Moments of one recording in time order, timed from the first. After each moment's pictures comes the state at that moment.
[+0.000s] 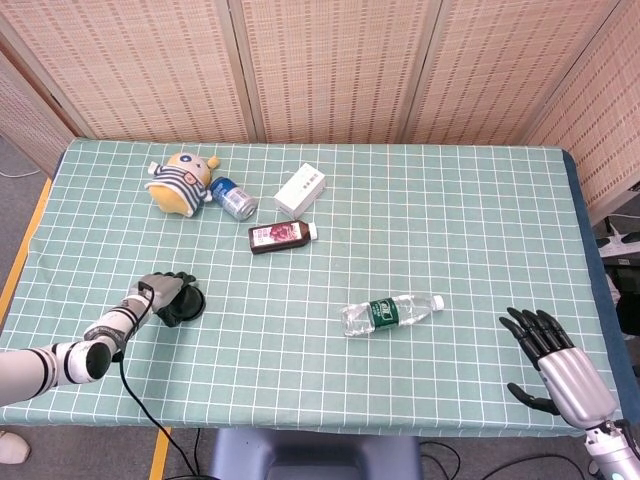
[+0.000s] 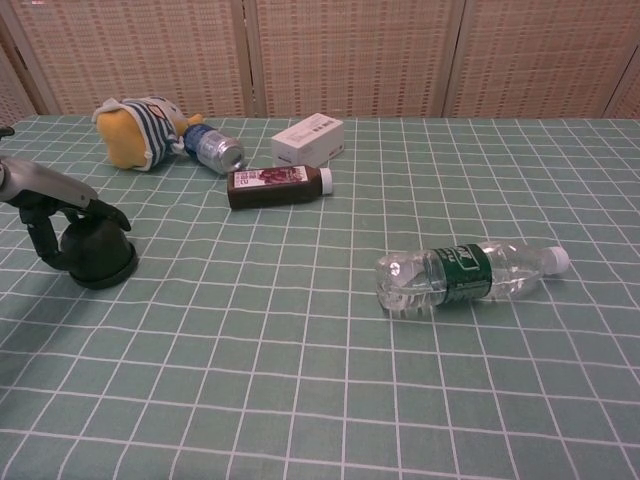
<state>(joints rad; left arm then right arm) -1.25 -1.22 0.30 -1.49 0.39 0.42 0.30 0.09 -1.01 -0.10 -1.64 -1.78 1.50 0.09</state>
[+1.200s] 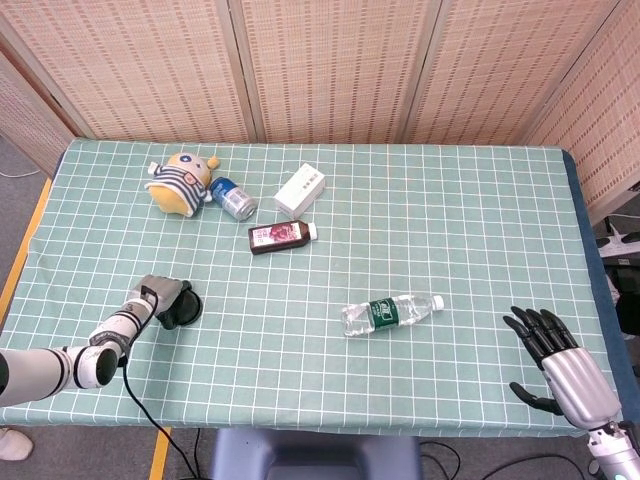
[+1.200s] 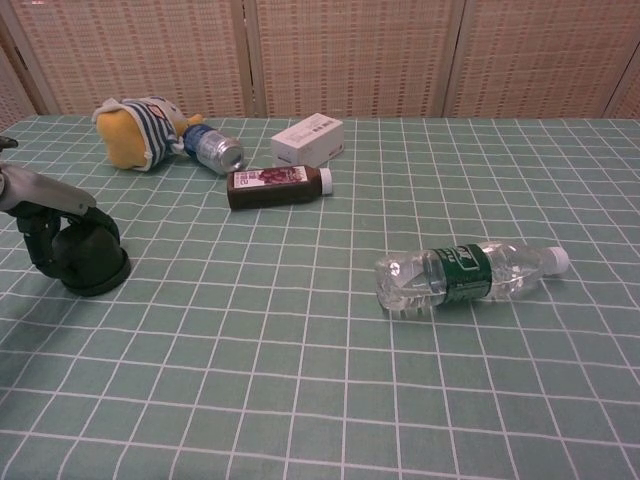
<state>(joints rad) -1.32 -1.27 0.43 -1.51 0.36 0.50 0.30 0.08 -1.00 -0.09 -1.65 -1.78 1.52 0.10</state>
